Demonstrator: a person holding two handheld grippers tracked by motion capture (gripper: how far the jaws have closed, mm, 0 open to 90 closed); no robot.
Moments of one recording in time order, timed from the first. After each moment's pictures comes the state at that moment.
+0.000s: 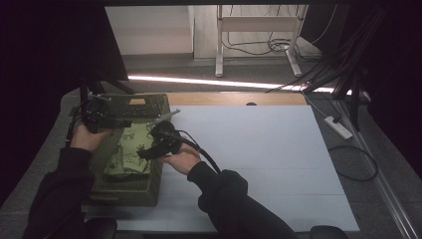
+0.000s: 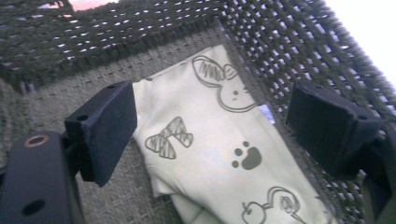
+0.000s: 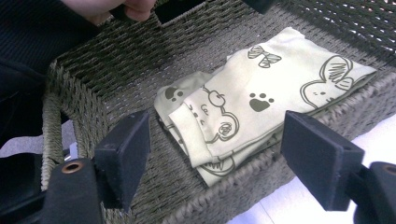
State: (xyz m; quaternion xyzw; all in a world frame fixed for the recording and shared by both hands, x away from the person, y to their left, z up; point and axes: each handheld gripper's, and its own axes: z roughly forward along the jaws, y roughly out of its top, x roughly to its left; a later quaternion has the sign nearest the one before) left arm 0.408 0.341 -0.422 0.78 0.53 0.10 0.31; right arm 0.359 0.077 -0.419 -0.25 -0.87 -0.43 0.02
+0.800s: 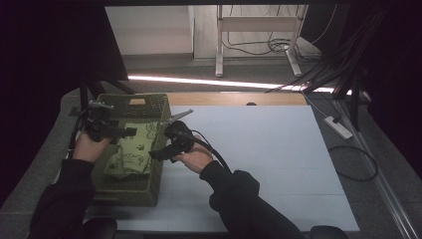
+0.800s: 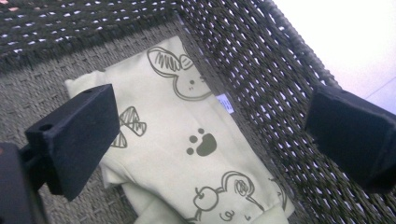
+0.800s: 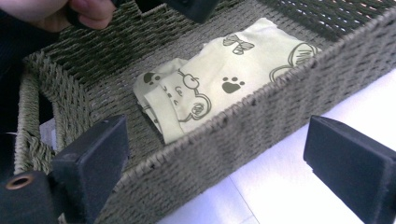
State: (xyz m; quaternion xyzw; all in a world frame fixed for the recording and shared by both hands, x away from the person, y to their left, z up) left arm 0.380 0.323 -0.425 0.78 0.51 0.08 0.35; right arm 0.367 0.046 -0.423 -0.25 -0.87 -0.43 0.00
